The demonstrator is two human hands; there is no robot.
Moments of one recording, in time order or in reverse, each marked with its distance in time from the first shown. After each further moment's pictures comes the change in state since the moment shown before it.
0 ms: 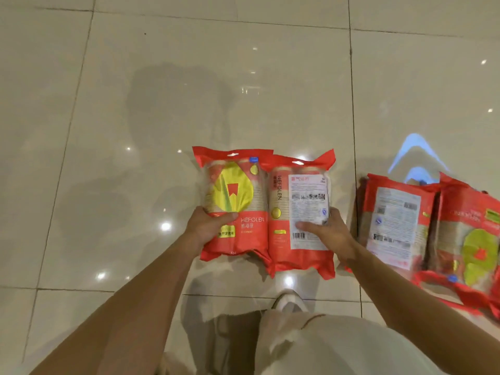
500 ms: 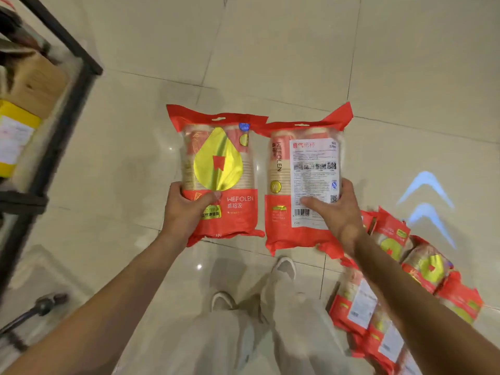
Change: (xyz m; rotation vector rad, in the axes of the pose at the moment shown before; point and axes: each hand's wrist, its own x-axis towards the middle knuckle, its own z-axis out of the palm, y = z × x) left_hand -0.472 0.173 -0.230 -0.338 0.332 0.239; right_hand -0.425 -0.332 -0.059 0.094 0.055 -0.314
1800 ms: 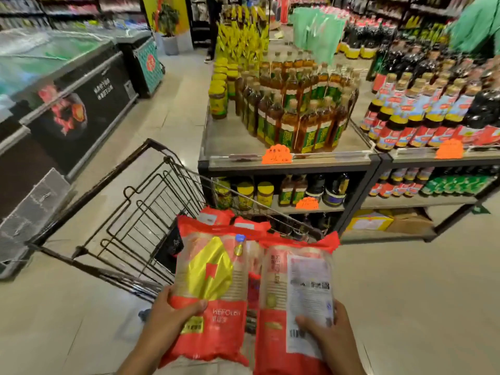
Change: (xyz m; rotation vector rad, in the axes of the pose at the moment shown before) left_hand -0.595 -0.295 -0.705 -0.645 0.925 -0.273; right_hand -0.691 -0.091 0.505 -0.458 -0.975 -0.339
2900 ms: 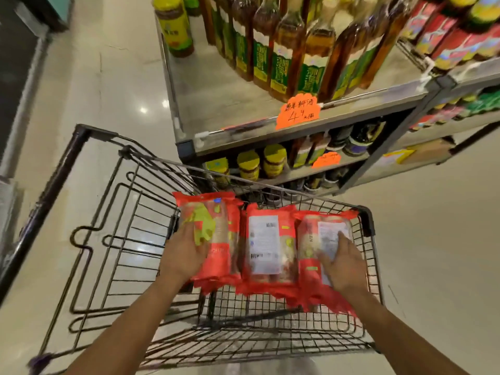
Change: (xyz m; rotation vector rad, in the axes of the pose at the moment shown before) left_hand 0.358 0.066 0.001 0.986 -0.182 0.433; right_hand 0.229 -0.031 0.147 -0.910 0.218 0.065
